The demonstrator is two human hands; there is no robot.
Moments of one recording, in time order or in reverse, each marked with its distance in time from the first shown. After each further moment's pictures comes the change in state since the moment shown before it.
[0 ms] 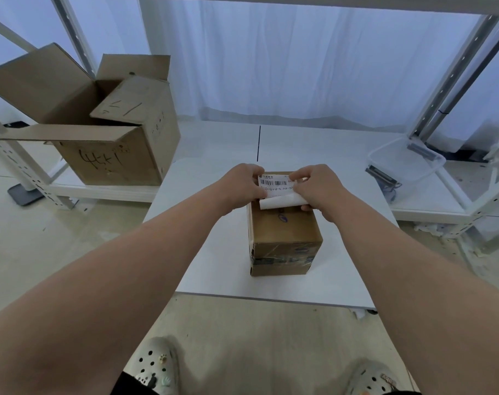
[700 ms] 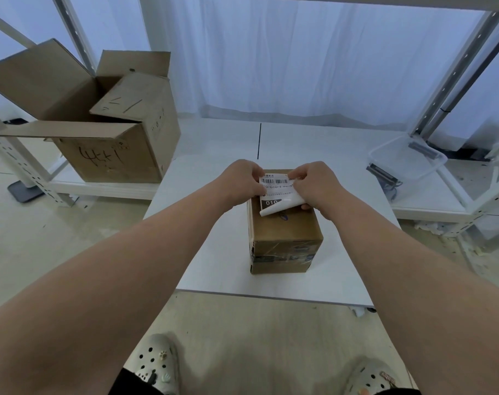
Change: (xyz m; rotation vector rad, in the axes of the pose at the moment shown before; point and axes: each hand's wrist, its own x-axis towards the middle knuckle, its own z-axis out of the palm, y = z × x) left_hand 0.002 0.000 -0.001 0.077 0.055 -0.003; right_hand -0.001 -0.003 0.003 -0.074 0.001 -0.039
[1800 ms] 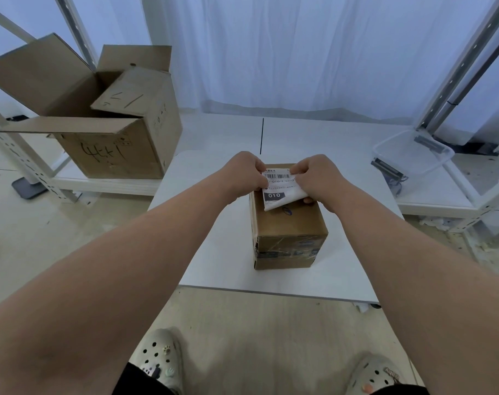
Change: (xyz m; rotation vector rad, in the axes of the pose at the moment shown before) left_hand 0.003 0.004 -0.001 -0.041 0.016 -0.067; right_hand 0.007 0.000 0.003 -0.011 -0.030 0.014
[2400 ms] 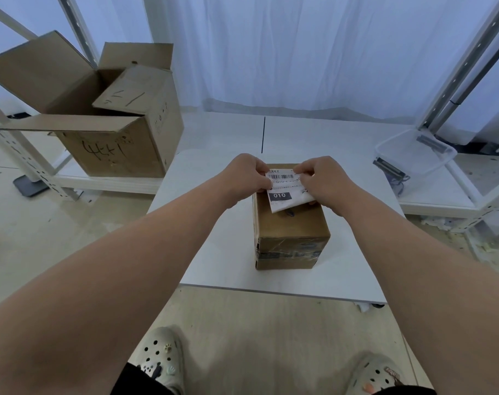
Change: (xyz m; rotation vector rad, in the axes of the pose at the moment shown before) left_hand -0.005 -0.004 0.002 -0.097 -0.032 0.010; right_hand -0.001 0.012 -0.004 -0.119 0.033 -0.152
